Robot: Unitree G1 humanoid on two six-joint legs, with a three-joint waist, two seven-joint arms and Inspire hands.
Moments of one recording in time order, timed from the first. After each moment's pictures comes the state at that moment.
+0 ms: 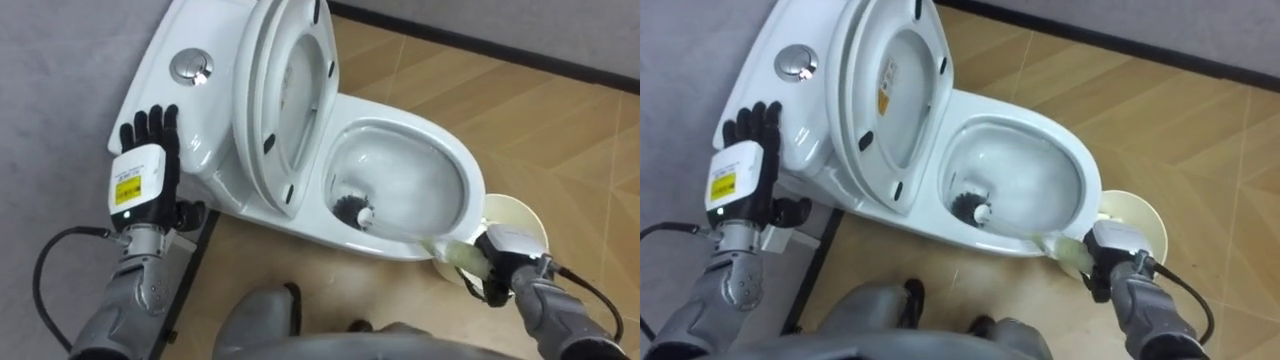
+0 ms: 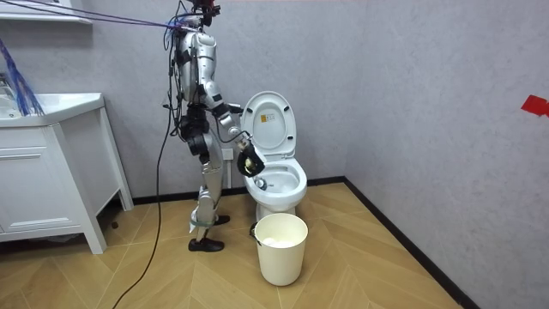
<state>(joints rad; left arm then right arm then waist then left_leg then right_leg) 0.13 0.34 -0.08 0.50 0.83 -0.18 0.51 0.03 -0.42 0.25 0.91 -0.95 -0.03 -0.14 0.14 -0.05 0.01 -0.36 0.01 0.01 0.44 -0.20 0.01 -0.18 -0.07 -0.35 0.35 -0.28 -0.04</state>
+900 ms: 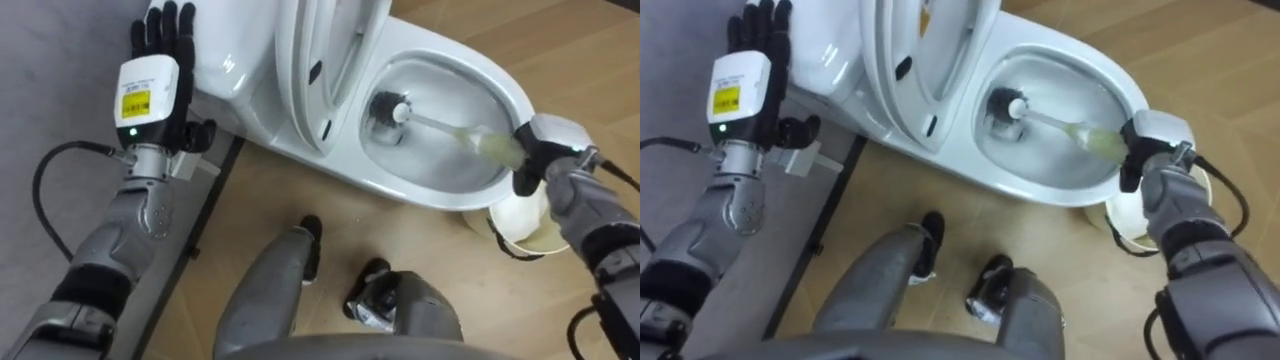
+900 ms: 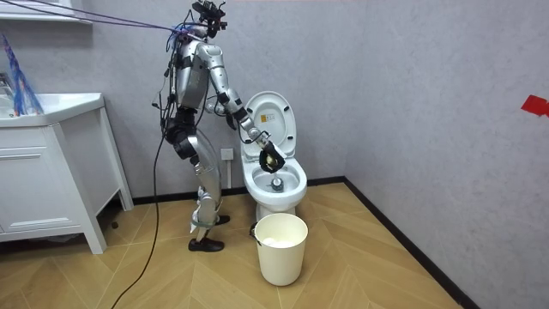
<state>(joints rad) -0.17 0.42 -0.24 0.53 0.78 -0.19 0.58 -0.46 -0.55 0.35 1.12 -0.55 0.03 -0.17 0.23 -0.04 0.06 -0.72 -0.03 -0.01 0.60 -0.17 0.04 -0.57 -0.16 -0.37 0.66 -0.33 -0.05</state>
